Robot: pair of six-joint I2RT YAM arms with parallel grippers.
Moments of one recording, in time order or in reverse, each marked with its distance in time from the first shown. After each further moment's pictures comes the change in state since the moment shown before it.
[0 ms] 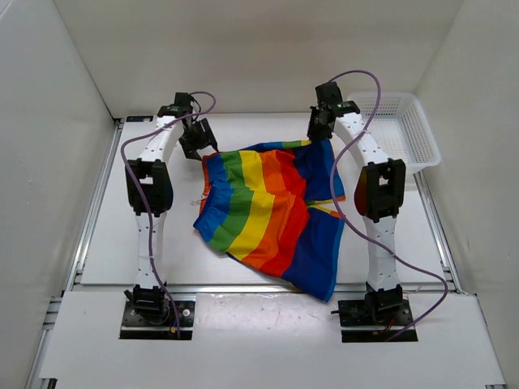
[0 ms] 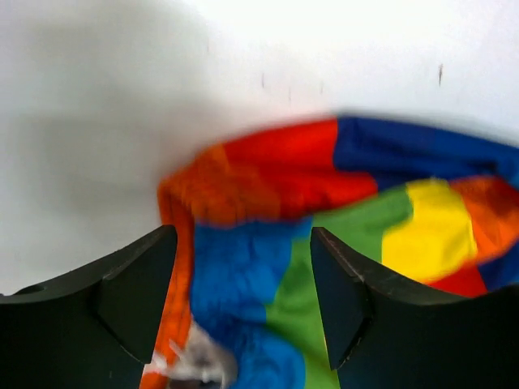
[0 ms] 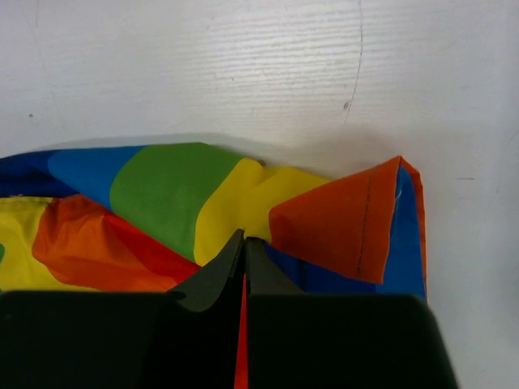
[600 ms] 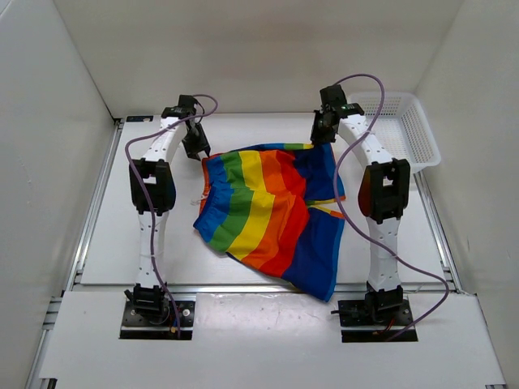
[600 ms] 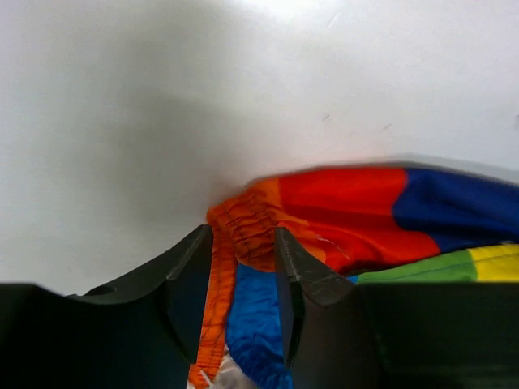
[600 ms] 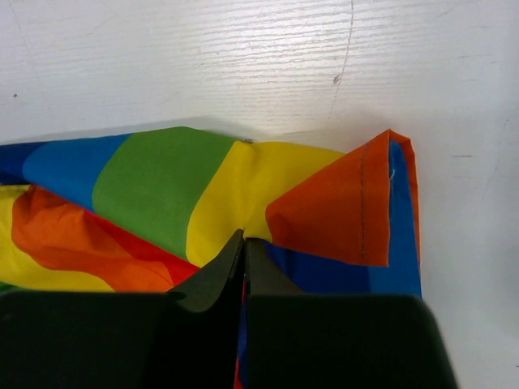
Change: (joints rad) left arm -0.022 0.088 0.104 -0.025 -0.172 0.027; right arm -0.021 -0.040 -0.093 0.008 -0.045 0.000
